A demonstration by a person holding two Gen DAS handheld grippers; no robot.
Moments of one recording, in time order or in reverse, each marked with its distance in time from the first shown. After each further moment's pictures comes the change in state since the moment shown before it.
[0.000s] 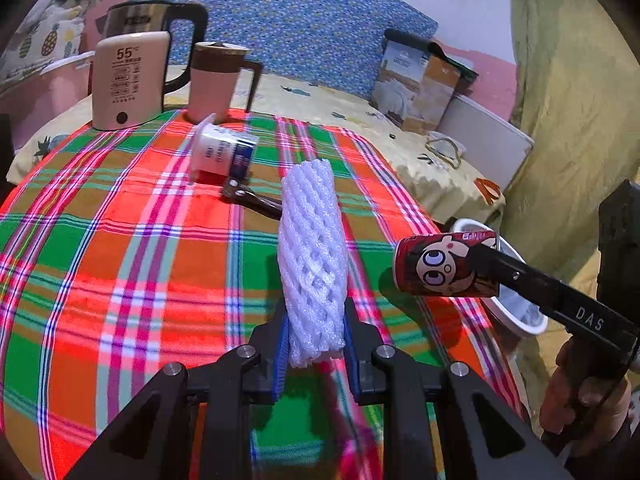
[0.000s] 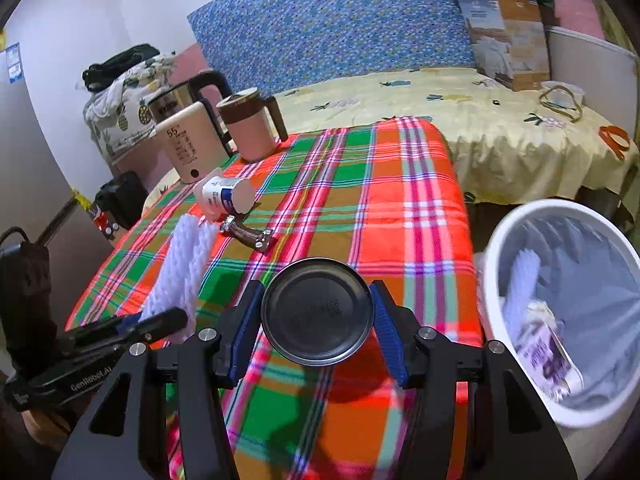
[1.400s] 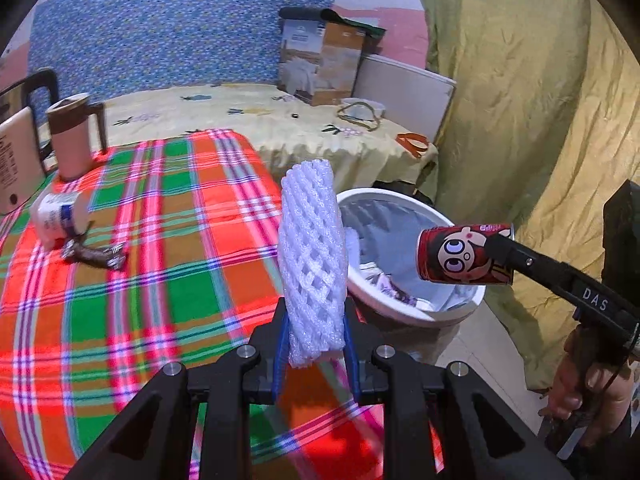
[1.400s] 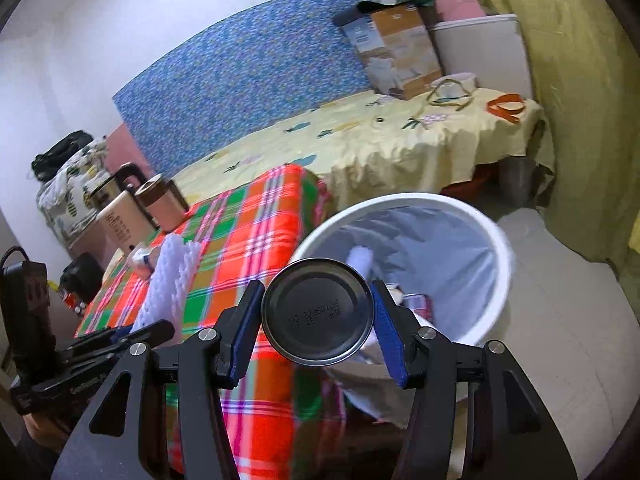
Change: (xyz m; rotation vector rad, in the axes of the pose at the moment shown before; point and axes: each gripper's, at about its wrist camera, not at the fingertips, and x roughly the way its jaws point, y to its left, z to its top) left arm 0.030 -0.154 0.006 0.262 0.059 -0.149; right arm -0.092 -0.110 -0.034 0.233 -0.175 -0.179
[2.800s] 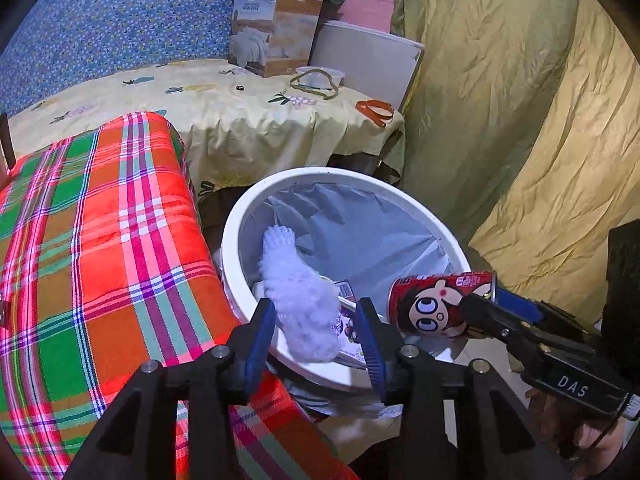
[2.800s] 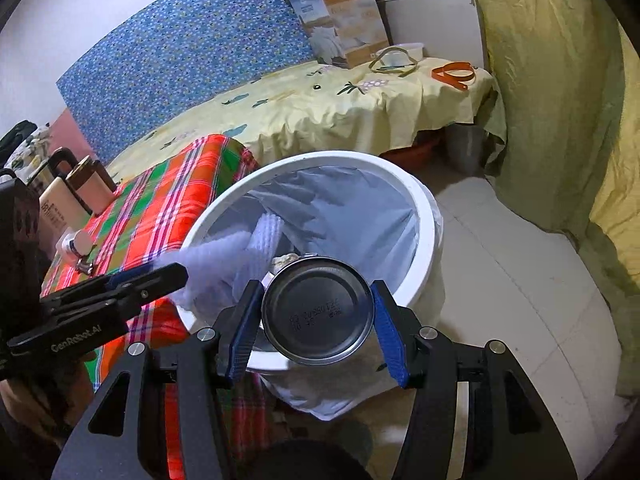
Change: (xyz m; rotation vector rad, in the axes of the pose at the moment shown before) left arm 0.101 -0.049 0.028 0.060 0.101 -0.121; right arm 0.018 -0.045 -0.007 0.032 0.109 -0.188
